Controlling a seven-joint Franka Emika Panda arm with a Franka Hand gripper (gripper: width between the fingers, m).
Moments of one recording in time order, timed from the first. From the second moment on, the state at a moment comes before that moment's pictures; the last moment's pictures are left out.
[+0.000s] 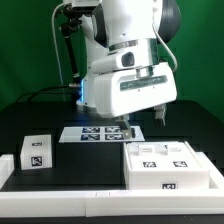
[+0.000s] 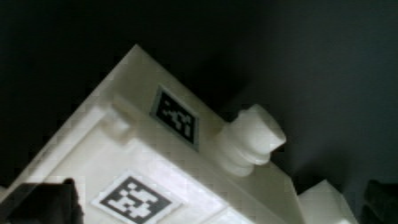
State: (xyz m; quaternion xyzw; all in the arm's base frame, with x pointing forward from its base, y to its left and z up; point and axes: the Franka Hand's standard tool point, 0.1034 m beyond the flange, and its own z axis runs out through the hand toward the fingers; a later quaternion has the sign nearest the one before) arm 0.504 0.053 0.069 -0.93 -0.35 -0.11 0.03
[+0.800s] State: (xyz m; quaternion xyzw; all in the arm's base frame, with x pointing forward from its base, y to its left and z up) arm 0.492 0.072 0.066 -0.99 -0.07 -0.09 0.07
